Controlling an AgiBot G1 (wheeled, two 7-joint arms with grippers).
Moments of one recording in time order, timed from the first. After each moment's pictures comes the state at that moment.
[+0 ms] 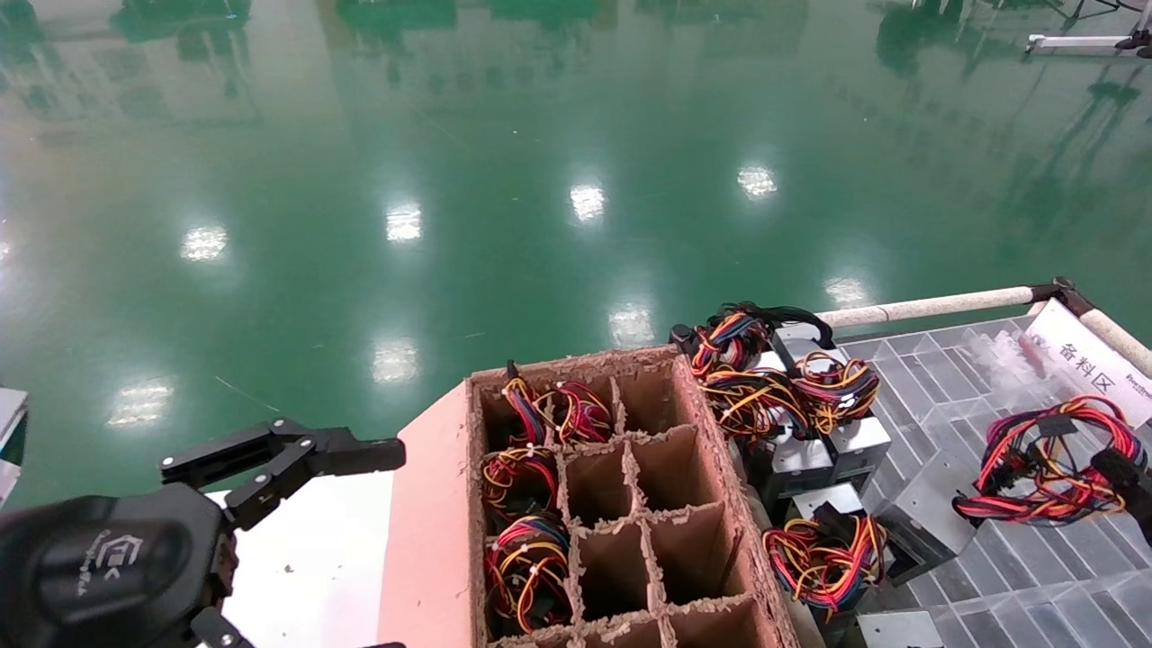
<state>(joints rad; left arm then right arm) -1.10 0.57 0.38 -1.25 0.65 1.45 -0.13 0.67 -0.72 0.04 0.19 -0.32 -1.57 -0.52</state>
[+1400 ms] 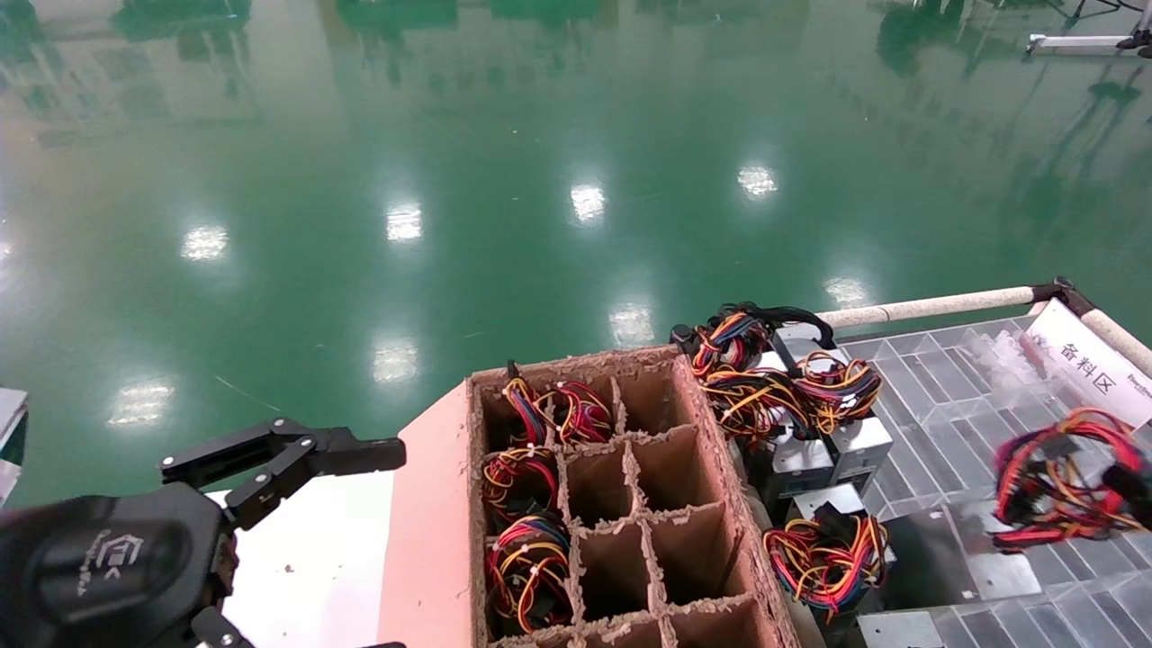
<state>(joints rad) -1.10 0.57 0.38 -1.25 0.65 1.45 -0.13 0.60 -0.61 0.01 0.36 -0.35 -1.48 -0.50</state>
